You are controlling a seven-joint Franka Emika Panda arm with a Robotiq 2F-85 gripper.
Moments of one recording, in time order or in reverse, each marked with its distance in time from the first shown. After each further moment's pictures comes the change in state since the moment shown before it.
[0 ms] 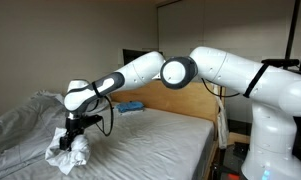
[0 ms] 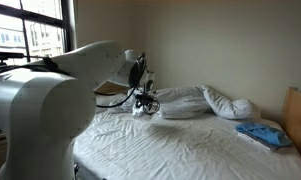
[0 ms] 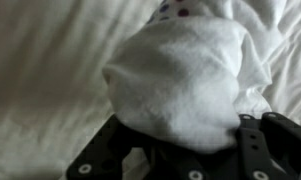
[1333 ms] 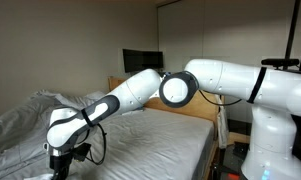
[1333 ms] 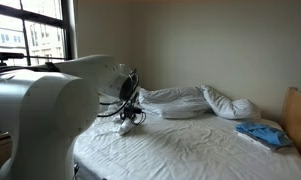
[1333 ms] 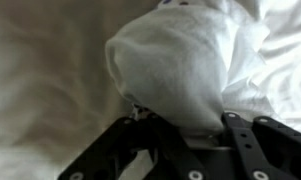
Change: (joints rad) arm 0.120 0.172 0.072 0.073 -0.012 -0.026 -0.296
